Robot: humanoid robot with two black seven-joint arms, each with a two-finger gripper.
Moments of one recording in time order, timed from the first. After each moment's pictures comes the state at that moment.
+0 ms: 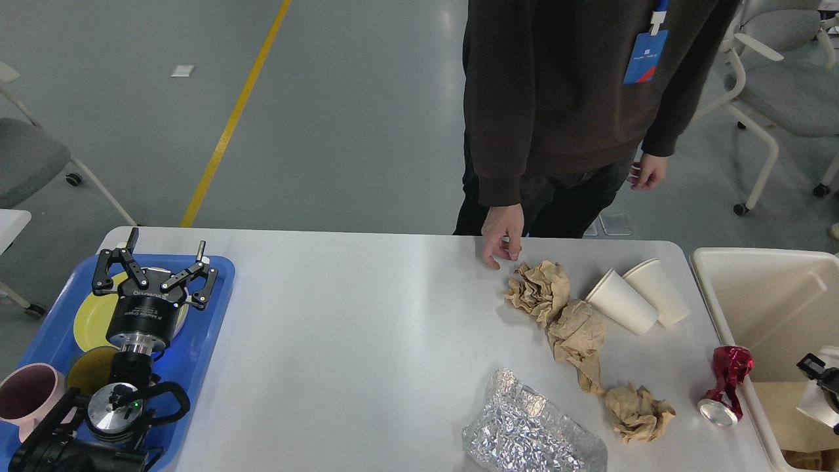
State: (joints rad) left arm -0.28 0.14 -1.48 -0.73 0.01 -0.61 -0.14; right arm 0.77 -0.55 -0.87 0.40 0.04 0.03 -0.20
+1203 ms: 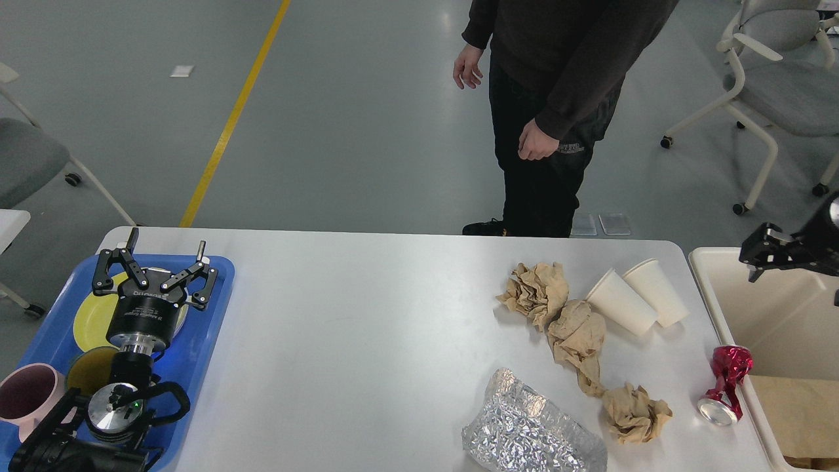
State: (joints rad) left arm -0.28 0.14 -1.48 -0.73 0.01 -0.61 -0.14; right arm 1.94 -0.53 -1.46 1.14 0.00 0.68 -0.25
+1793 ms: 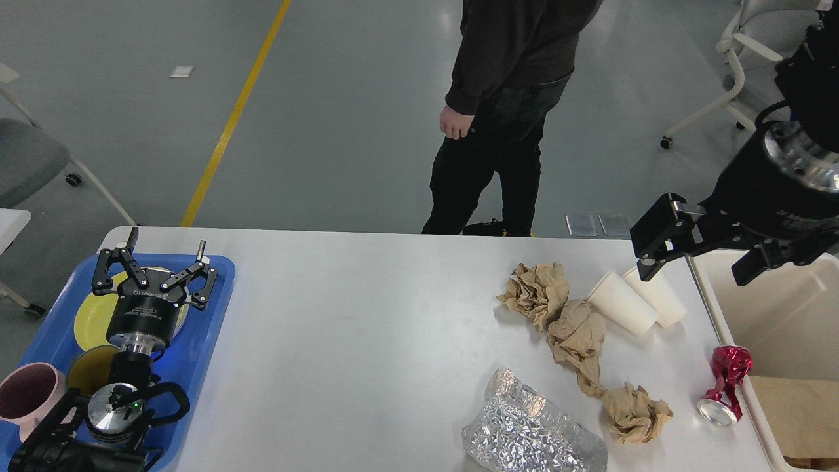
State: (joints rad) left arm -0.28 0.14 -1.48 -0.73 0.01 -0.61 -0.14; right arm 2.61 -0.39 -1.33 1.70 0.04 0.85 -0.25
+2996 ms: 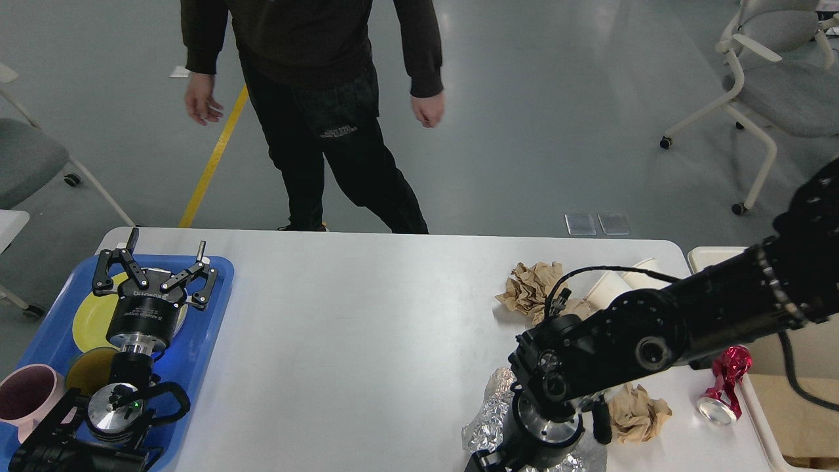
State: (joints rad) left arm -0.28 0.13 -1.48 -0.73 0.01 -0.61 -0.14; right arm 1.50 -0.12 -0.71 1.60 -0.40 0.35 -0.42
